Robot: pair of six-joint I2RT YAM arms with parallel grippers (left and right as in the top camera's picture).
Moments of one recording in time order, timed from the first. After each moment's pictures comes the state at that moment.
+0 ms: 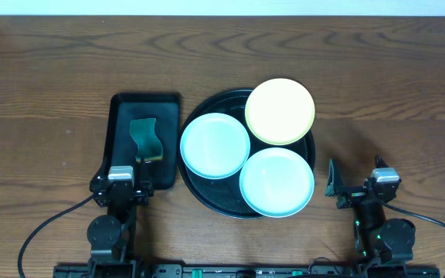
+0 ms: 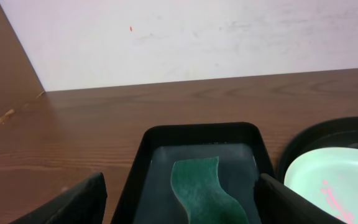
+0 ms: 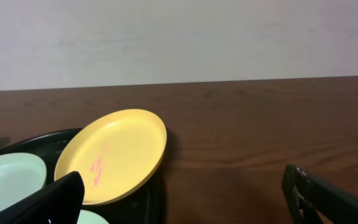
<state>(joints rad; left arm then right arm) 0.00 0.01 0.02 -0.11 -0.07 0.10 0.07 0.01 0.01 -0.07 -0.05 0.09</state>
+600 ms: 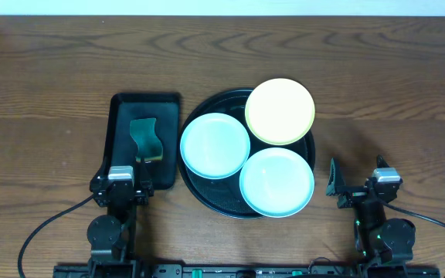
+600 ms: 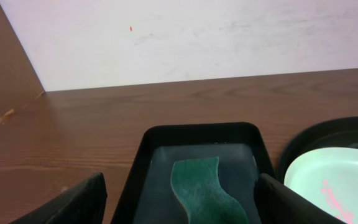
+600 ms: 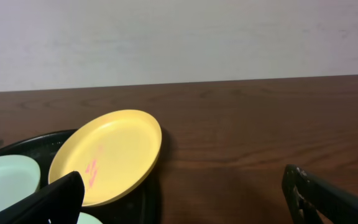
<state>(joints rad) 0.00 0.01 0.02 -0.11 -0.07 0.10 0.07 0.01 0.01 -0.07 -0.02 0.09</state>
